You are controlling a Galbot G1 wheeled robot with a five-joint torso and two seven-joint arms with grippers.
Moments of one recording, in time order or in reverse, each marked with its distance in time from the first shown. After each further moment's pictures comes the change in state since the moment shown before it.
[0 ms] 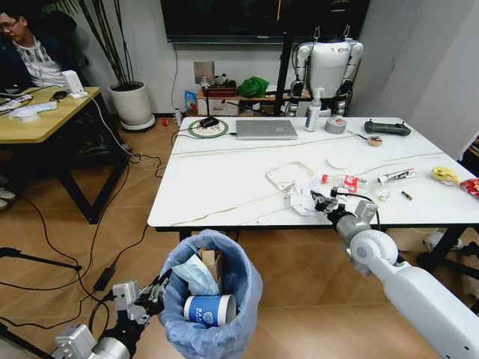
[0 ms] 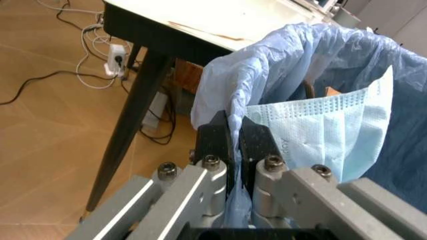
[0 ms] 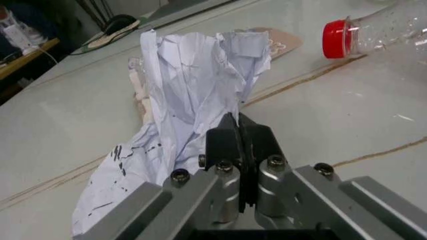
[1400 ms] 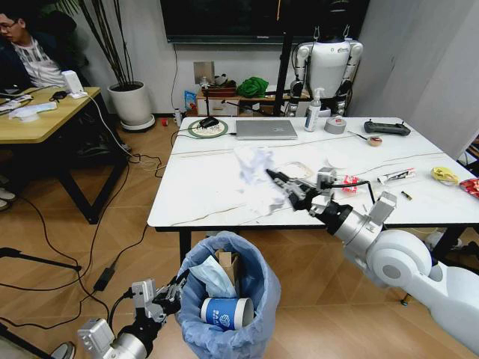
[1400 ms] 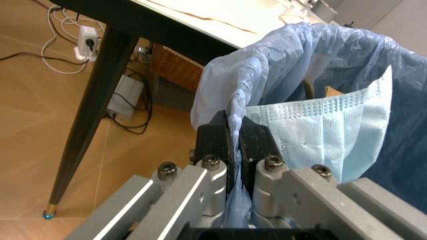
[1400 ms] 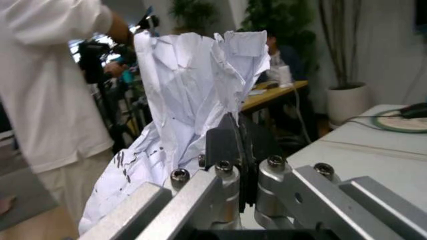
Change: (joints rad) left arm -0.065 0.031 0.099 0.008 -0.037 0.014 -0.025; right arm 0.170 -0.298 -0.246 0.488 0.123 0.200 -0.438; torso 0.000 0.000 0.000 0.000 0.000
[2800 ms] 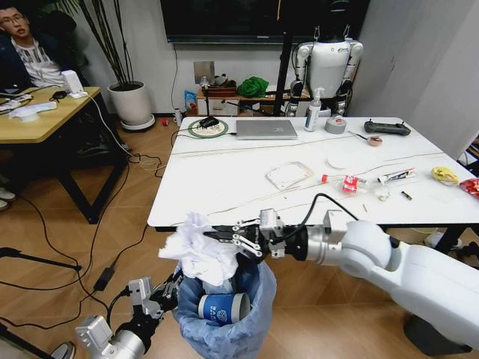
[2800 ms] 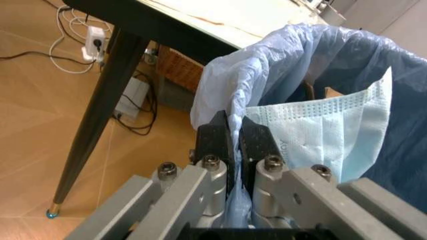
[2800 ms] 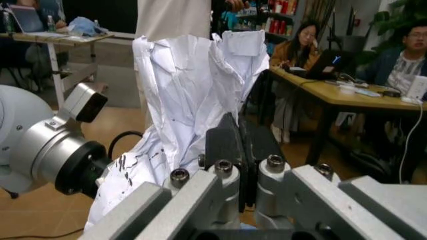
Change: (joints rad) left arm -0.024 -0.015 -0.011 0.015 -0.021 0.009 -0.012; right arm 0.262 0.111 -0.309 -0.114 -0.343 0.011 -0.330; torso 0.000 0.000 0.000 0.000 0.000
